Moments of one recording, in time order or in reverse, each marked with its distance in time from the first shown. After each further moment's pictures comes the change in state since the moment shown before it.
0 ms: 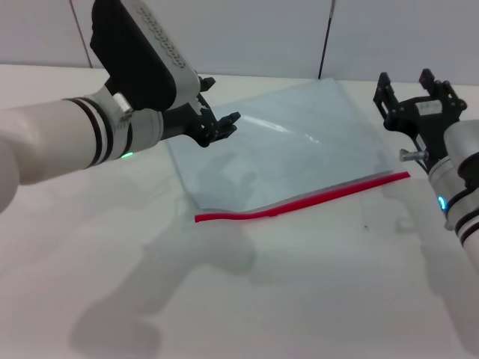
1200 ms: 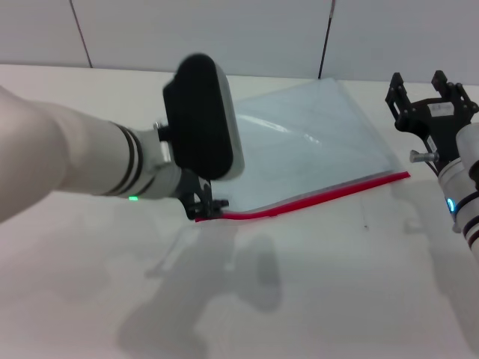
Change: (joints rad) left arm -0.072 -0.062 0.009 0.147 0.283 0.572 0.038; right arm -0.017 -0.002 0.013 0.004 0.001 0.014 0.008
